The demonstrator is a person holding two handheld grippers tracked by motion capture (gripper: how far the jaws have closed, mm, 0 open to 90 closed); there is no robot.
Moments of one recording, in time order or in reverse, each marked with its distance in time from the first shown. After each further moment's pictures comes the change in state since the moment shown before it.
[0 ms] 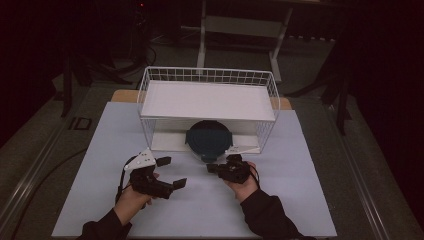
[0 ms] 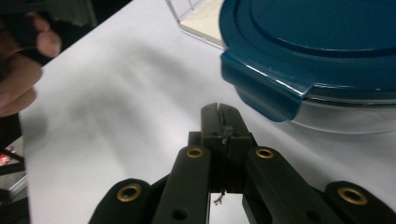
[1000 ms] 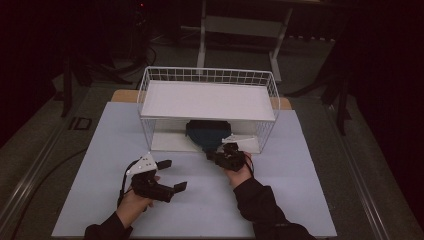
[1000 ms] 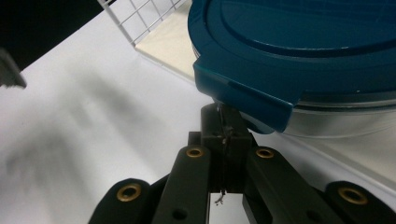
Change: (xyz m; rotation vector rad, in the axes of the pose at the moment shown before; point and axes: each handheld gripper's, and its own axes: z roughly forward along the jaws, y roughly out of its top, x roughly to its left) left arm 0.001 -0.013 0.006 -0.008 0.005 0.010; right arm -0.027 0.019 0.027 -0.035 -0.082 0.028
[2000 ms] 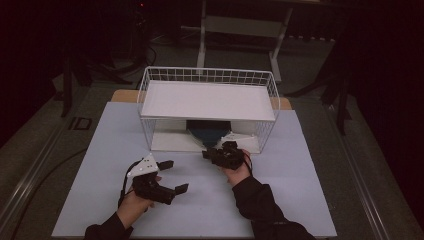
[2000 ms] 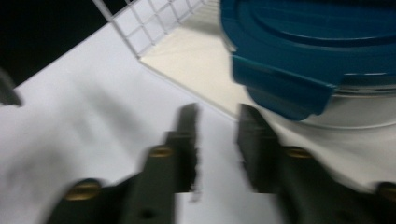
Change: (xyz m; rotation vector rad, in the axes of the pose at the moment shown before) left arm -0.006 0.002 0.000 -0.011 -0.020 0.030; right arm 0.003 0.003 0.000 -0.048 0.022 -0.019
